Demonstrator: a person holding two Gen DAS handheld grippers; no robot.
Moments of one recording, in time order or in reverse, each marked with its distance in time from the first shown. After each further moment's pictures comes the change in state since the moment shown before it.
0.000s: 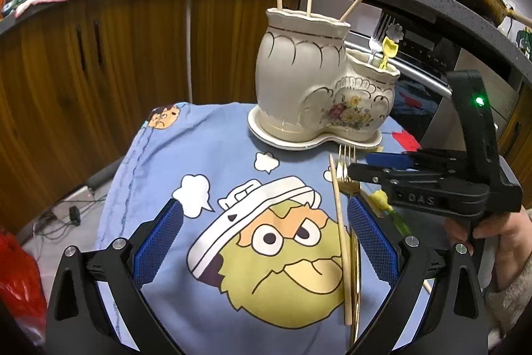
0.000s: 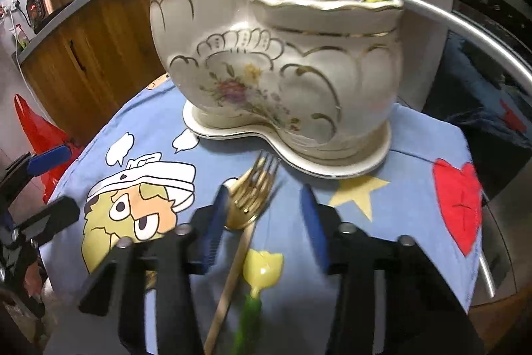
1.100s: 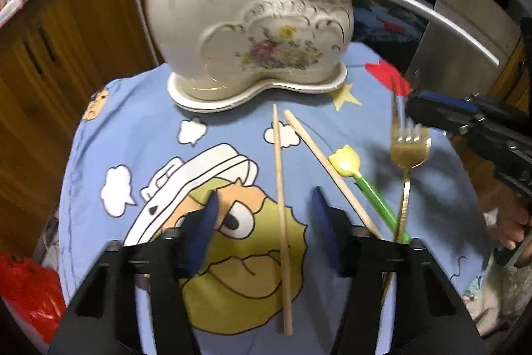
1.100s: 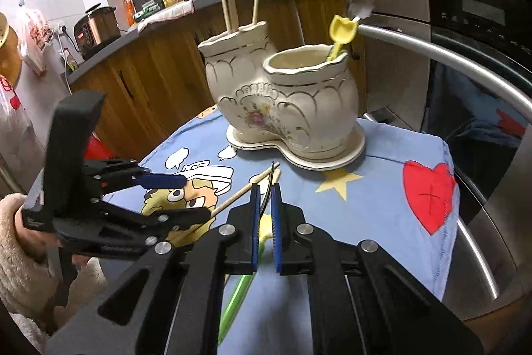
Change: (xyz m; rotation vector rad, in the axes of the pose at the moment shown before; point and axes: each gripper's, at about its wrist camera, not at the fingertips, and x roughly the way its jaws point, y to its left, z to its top) left arm 0.055 -0.069 0.011 0.180 0.316 -0.022; right arm -0.094 -0.034 -0.032 -0.004 -0.195 0.183
